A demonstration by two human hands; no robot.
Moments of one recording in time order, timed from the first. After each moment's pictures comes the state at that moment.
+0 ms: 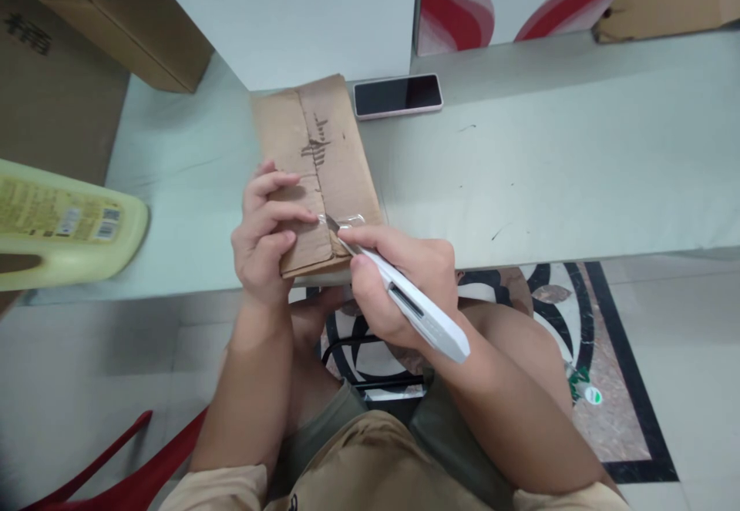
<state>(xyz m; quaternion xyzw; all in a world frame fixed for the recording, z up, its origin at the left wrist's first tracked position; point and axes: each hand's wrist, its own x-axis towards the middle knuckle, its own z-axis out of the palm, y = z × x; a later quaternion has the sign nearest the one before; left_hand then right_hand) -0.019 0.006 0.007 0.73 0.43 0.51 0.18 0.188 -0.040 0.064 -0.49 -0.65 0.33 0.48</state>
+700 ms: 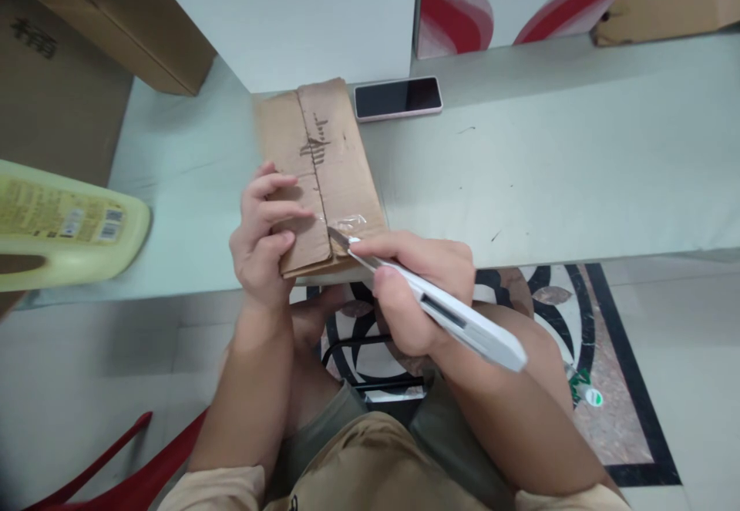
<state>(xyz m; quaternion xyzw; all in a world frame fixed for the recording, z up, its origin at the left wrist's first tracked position) -0.015 0.005 0.009 0.71 0.42 0.54 0.18 0.199 -0.047 0.062 -0.45 -0.60 0.38 0.54</state>
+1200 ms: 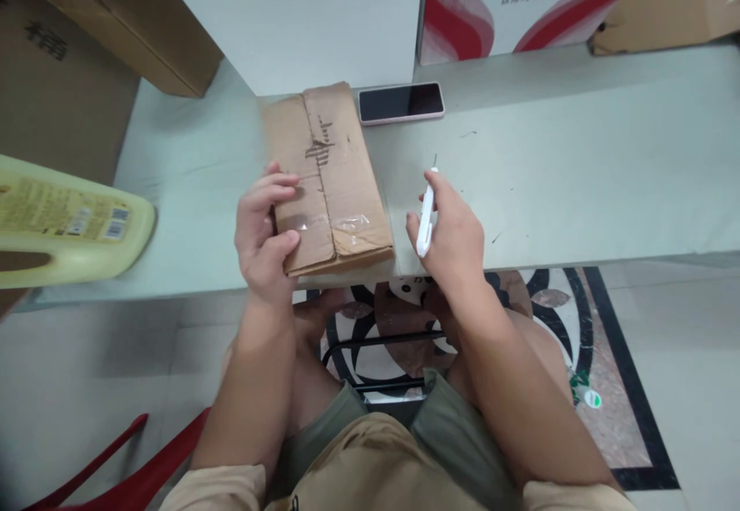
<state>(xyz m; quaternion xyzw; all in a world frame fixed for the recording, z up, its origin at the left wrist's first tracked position) -0.017 0.011 0.007 0.71 0.37 0.57 0.17 0.226 0.007 0.003 -0.65 -0.66 0.16 0.33</state>
